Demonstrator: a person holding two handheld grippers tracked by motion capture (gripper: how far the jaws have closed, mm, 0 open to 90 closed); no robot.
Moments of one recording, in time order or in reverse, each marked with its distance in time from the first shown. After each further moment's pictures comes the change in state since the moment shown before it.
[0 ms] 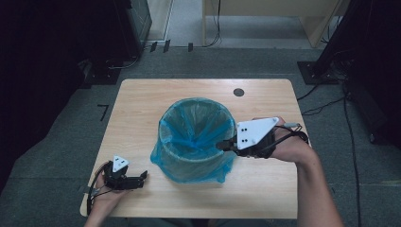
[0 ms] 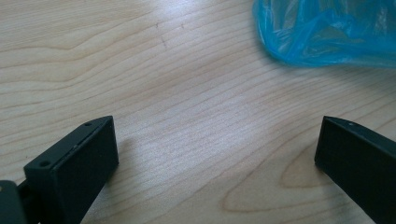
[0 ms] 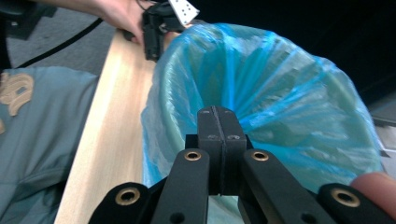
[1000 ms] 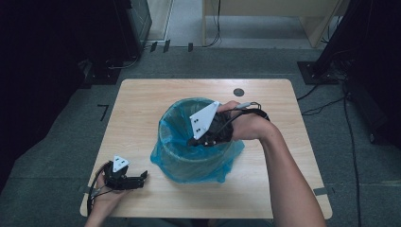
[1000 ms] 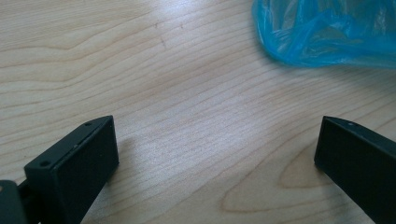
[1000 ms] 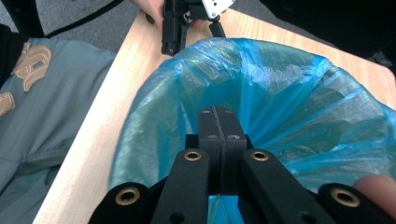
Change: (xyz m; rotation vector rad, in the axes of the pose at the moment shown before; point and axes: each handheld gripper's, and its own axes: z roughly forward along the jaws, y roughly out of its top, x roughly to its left) left arm -0.001 0.000 0.000 -0.001 -0.002 -0.002; right arm -0.039 0.046 0.079 0.132 0.209 -0.125
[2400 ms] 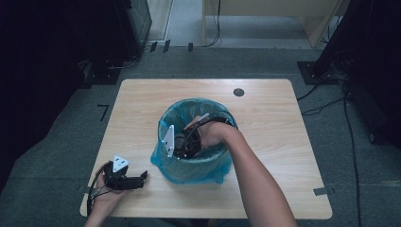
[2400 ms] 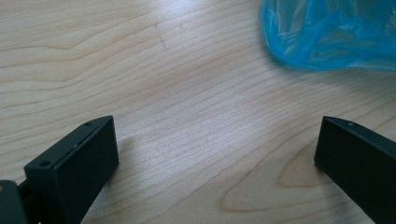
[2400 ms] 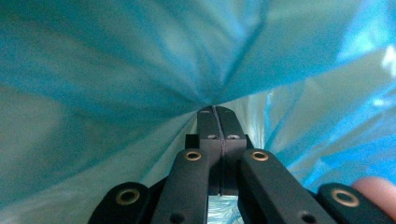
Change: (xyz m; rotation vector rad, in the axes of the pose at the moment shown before) left arm 0.000 0.000 0.000 -0.001 -0.001 0.000; right arm -0.019 -0.009 0.127 0.263 0.205 -0.120
